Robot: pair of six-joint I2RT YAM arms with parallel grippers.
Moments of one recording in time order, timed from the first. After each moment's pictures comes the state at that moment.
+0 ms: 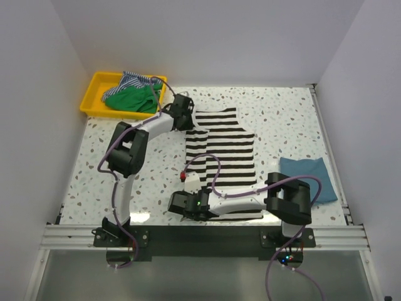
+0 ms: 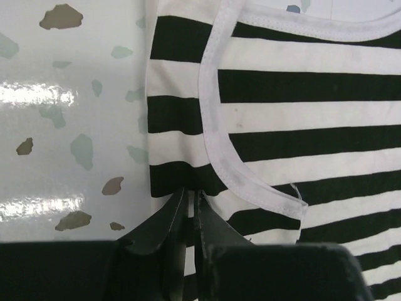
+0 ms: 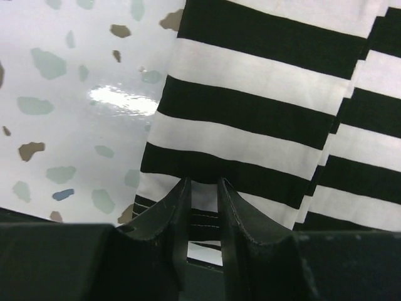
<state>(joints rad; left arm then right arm) -0.44 2.18 1.59 -0.26 -0.06 -0.54 1.40 1.82 1.11 -0.56 0.50 1.08</state>
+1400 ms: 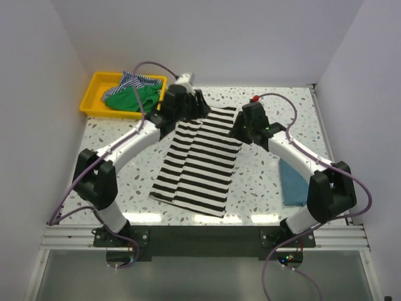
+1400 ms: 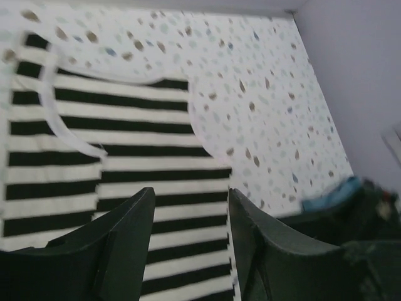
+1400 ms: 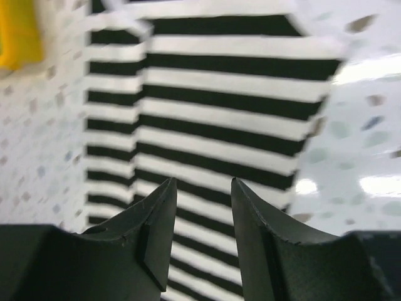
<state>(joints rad) -0.48 1.74 1.47 -0.10 0.06 -0.51 0.52 1.50 1.14 -0.38 0.11 0.76</state>
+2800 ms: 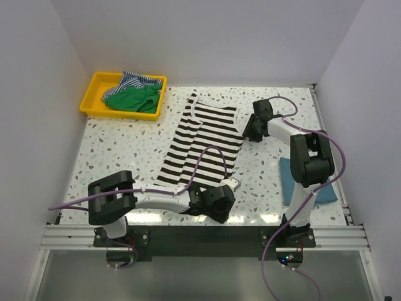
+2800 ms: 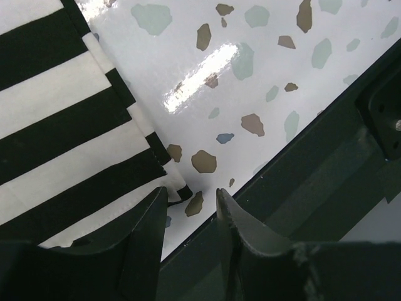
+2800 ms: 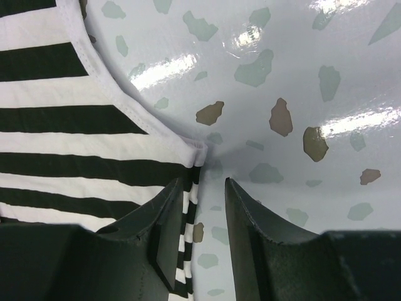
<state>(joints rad) -1.33 1.69 0.93 -0.20 -0.10 -0.71 0.21 1.93 1.28 -0.36 0.03 0.63</state>
